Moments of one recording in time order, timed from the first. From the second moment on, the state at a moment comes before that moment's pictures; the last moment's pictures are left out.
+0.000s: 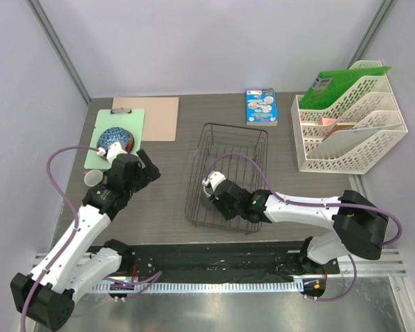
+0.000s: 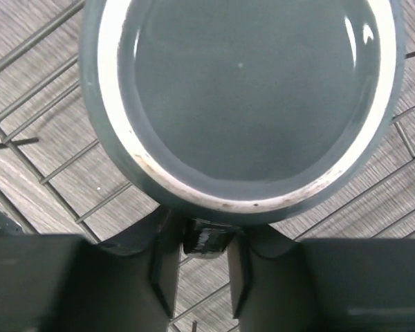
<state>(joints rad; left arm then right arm) -0.41 0.86 0.77 -0.60 -0.34 -0.79 1.06 1.42 0.76 -0.23 0.22 0.17</state>
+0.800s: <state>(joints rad) -0.41 0.82 0.75 -0.59 -0.34 -0.79 1.06 1.00 0.79 -0.40 0.30 0.20</state>
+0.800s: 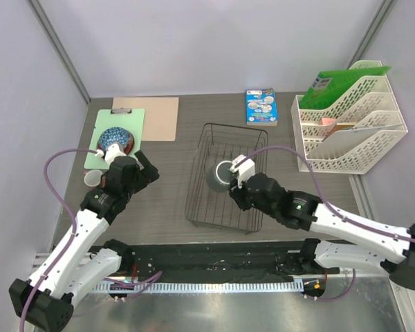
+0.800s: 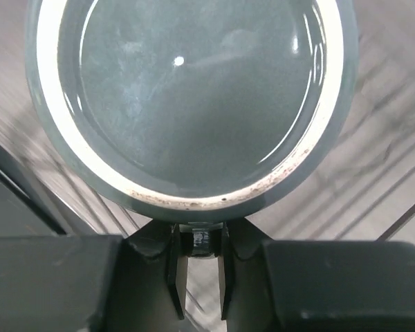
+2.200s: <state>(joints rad) -0.41 0.71 0.49 0.36 0.37 -1.02 0.82 1.31 0.41 1.13 -0.36 1.08</state>
